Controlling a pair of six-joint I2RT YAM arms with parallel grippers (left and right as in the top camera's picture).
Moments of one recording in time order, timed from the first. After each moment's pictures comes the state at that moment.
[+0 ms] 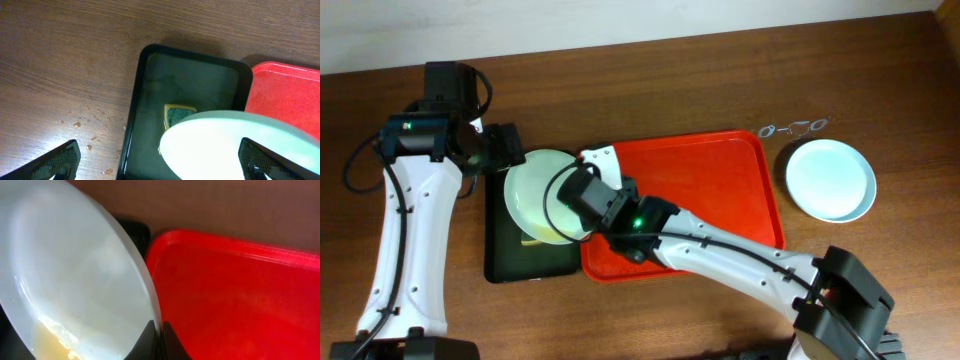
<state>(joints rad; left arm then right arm) -0.08 1.67 1.69 -1.21 -0.15 -0.25 0.92 1.73 1.30 -0.43 0.42 0.54</state>
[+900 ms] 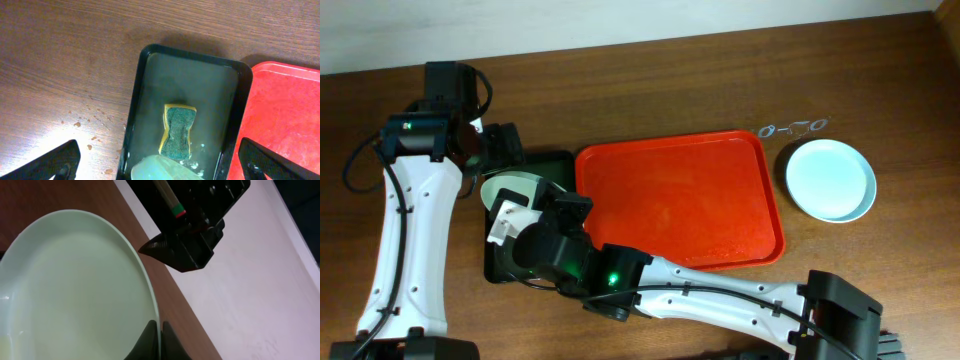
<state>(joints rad) -0.08 1.67 1.69 -1.21 -0.15 -0.25 1.14 1.73 1.30 -0.01 0.78 -0.54</state>
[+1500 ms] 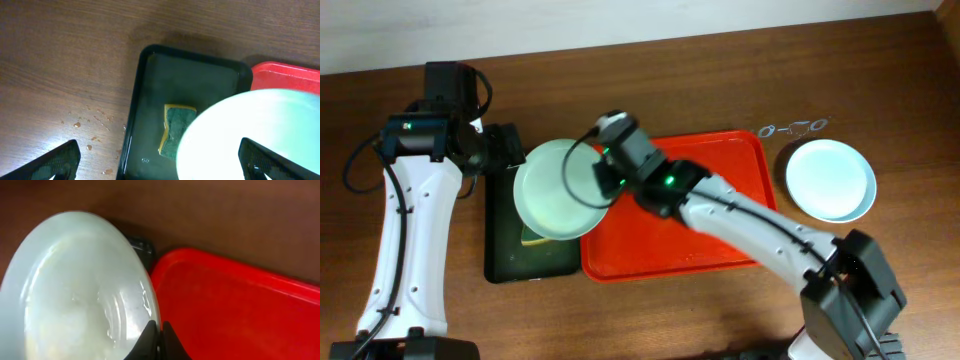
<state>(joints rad) -0.08 1.67 1.69 -1.21 -0.15 -0.25 0.64 1.73 1.30 -0.36 -0.05 0.37</state>
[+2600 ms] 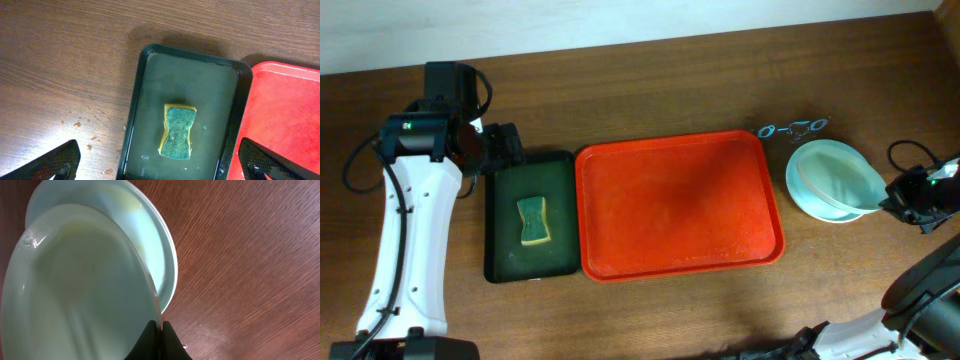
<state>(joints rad) -0.08 1.67 1.69 -1.21 -0.15 -0.25 -0.85 1.73 1.31 -1.07 -0.31 0.25</state>
